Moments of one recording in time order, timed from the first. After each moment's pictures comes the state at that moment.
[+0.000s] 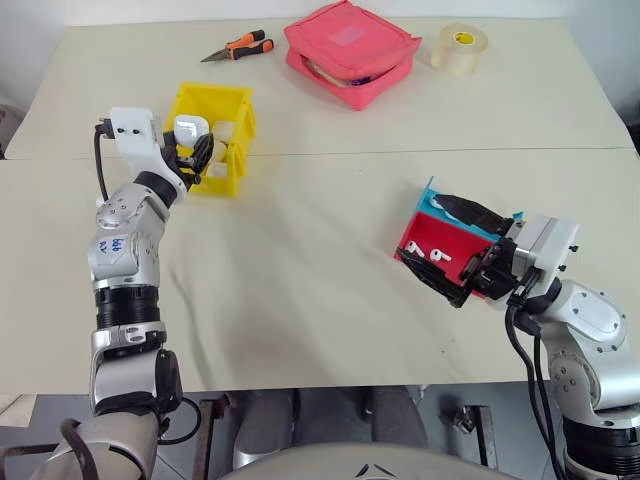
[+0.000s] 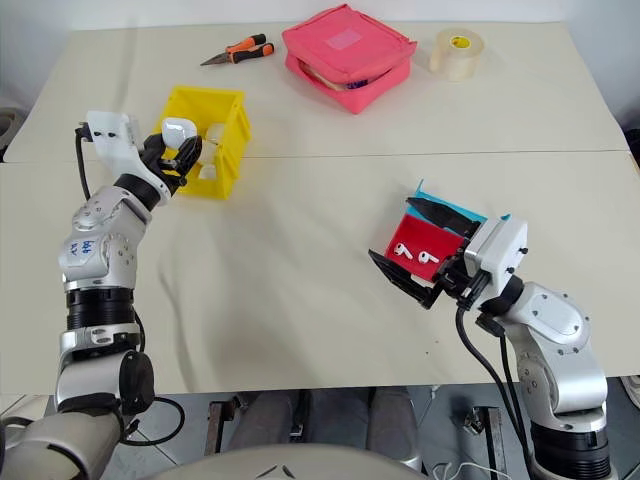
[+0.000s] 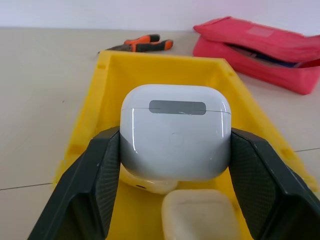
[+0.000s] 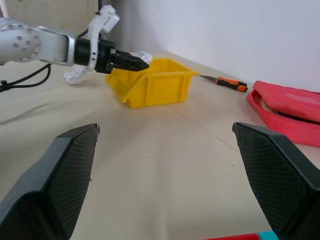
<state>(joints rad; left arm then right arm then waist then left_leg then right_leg) -0.69 0.40 0.27 0.36 -0.27 0.36 -0.27 0.00 -0.53 -0.17 -0.51 0.53 0.15 0.81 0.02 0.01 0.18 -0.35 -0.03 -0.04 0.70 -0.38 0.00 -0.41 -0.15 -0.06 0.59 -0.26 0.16</state>
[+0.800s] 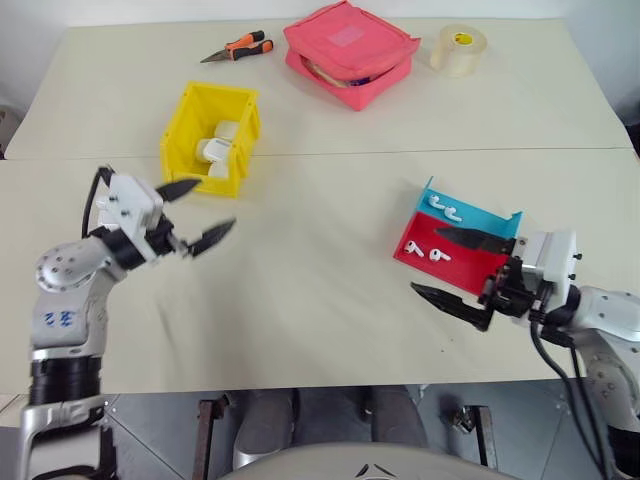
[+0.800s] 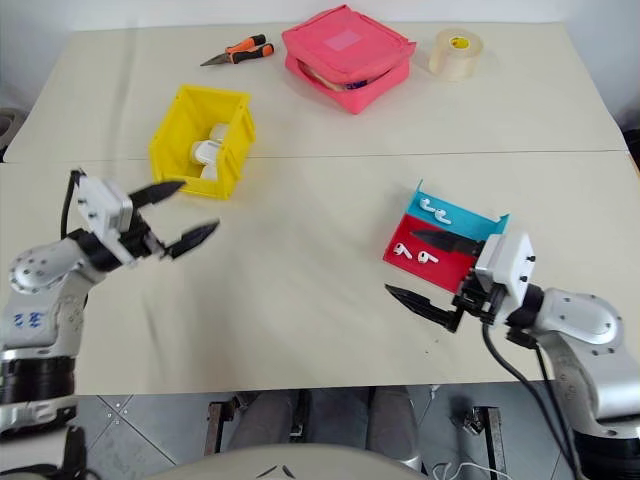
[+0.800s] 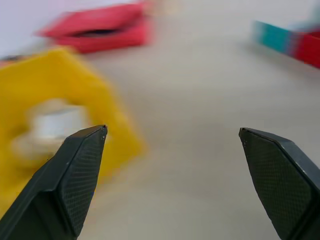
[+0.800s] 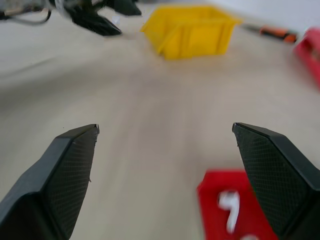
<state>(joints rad) -0.18 0.69 0.22 -0.05 -0.41 0.11 -0.97 0.09 -0.77 -0.26 -0.43 0.64 0.23 1.04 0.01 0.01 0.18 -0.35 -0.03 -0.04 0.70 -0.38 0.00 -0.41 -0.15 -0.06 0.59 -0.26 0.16</state>
